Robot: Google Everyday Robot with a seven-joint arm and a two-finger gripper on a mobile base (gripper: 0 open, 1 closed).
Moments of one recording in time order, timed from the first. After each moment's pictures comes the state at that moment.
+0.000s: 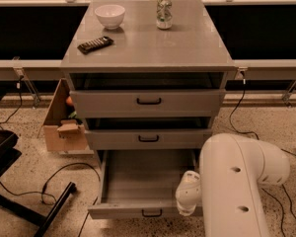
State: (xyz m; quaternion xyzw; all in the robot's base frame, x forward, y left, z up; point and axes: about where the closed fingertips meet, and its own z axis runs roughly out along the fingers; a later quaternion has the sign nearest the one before) arm 0.495 -0.174 0.183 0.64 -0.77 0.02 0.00
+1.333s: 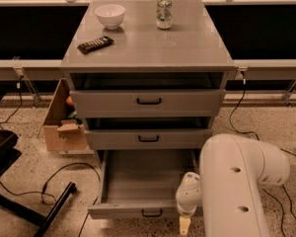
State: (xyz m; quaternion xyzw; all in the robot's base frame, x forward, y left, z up) arm 0.495 -0.174 0.183 0.64 -0.77 0.02 0.00
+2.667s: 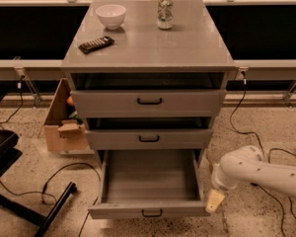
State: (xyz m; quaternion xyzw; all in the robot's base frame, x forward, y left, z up) arm 0.517 -0.264 0.395 0.57 -0.82 0.01 -0.09
